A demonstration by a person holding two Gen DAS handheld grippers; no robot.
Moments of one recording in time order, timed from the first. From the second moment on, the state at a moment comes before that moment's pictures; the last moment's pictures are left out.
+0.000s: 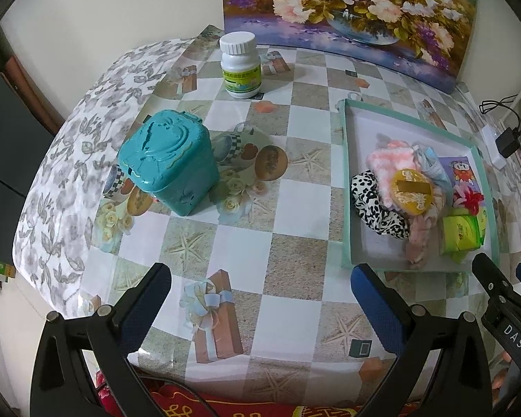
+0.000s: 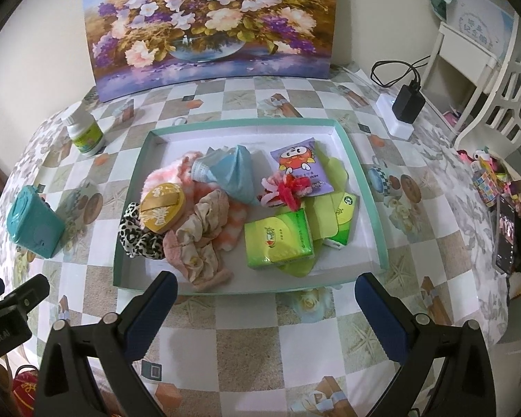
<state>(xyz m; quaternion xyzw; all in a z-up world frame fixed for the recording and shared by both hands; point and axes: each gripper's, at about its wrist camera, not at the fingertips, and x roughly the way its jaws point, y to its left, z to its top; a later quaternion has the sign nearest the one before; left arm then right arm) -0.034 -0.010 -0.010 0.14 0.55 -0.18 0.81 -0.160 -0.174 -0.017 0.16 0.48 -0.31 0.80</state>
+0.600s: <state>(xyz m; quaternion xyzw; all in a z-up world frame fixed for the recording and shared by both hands) -0.032 -0.013 -0.011 0.15 0.54 -0.18 0.81 -0.160 -0.179 -0.021 0.16 0.48 -0.32 0.80</state>
